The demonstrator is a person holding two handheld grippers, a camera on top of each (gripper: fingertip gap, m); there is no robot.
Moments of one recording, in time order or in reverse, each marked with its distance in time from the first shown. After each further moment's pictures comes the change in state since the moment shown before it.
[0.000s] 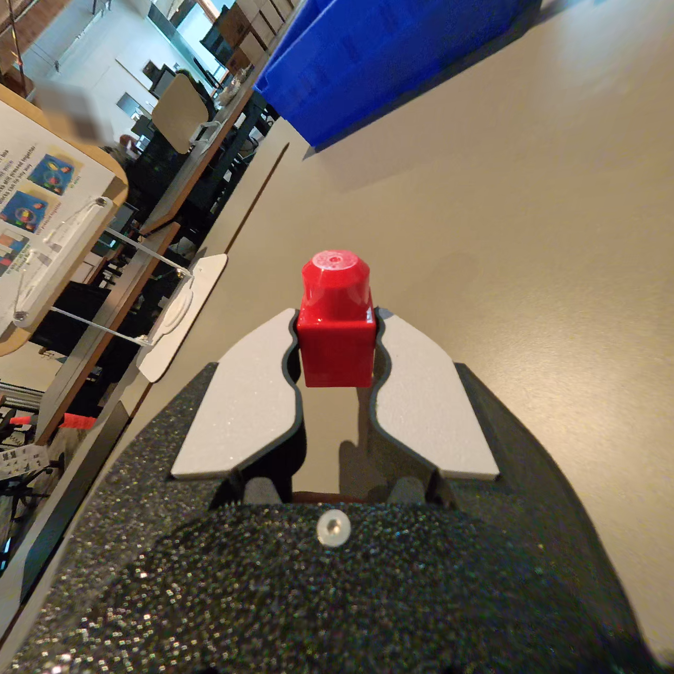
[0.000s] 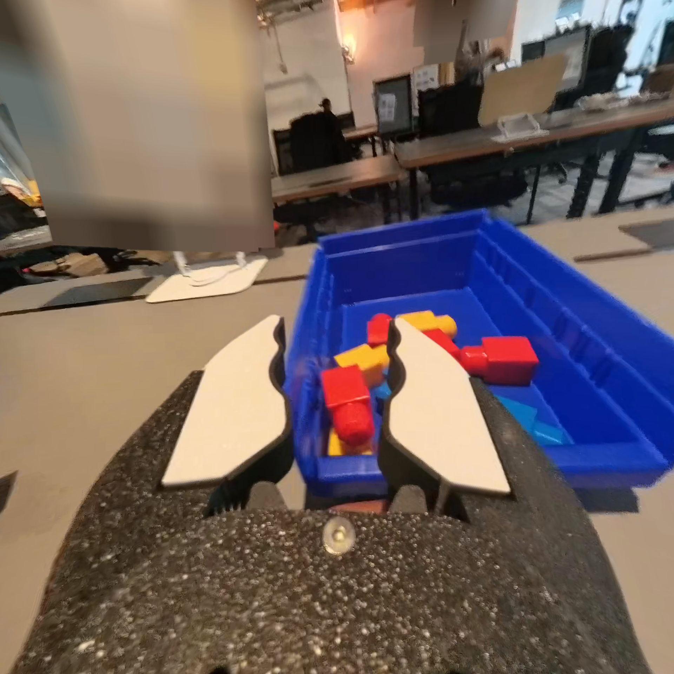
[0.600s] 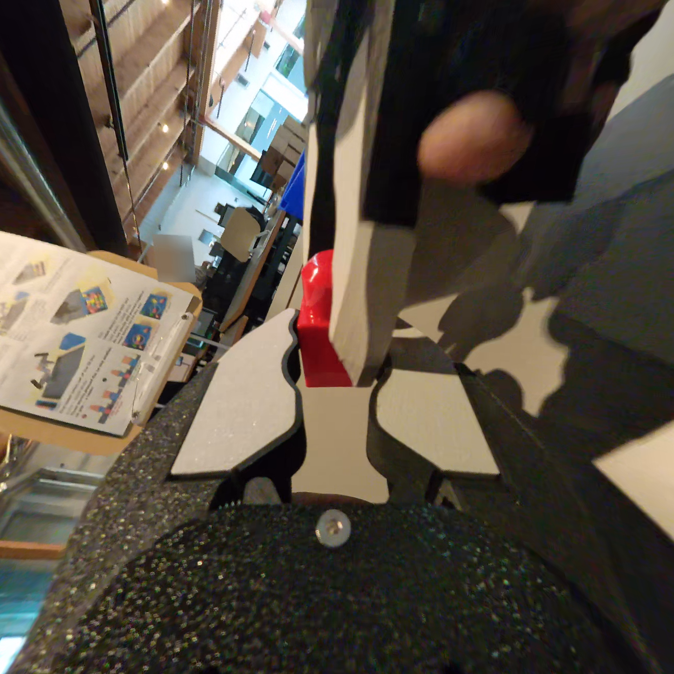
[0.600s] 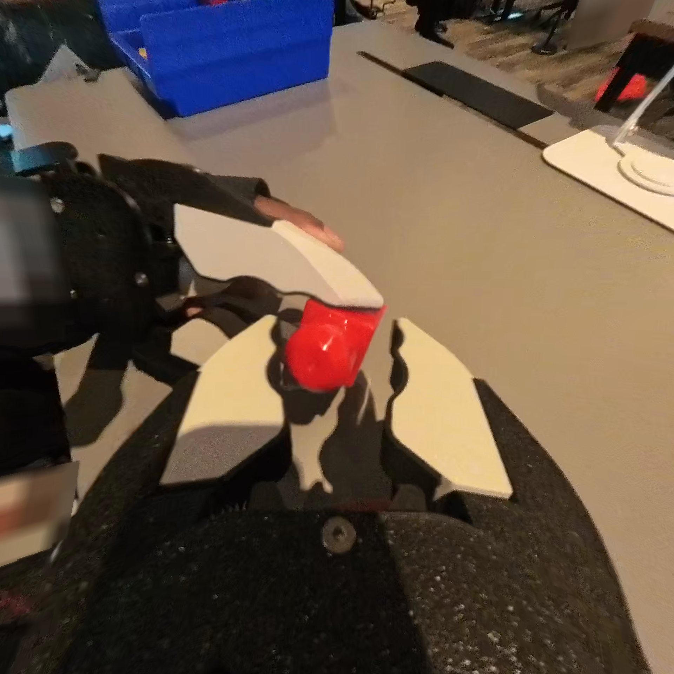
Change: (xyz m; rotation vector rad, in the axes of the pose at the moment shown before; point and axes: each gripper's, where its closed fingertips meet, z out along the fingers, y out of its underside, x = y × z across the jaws) left arm 0.012 -0.040 -0.015 0.202 -0.085 0.291; right arm -0.331 0.132 -0.022 -0.417 -0.819 -0.417
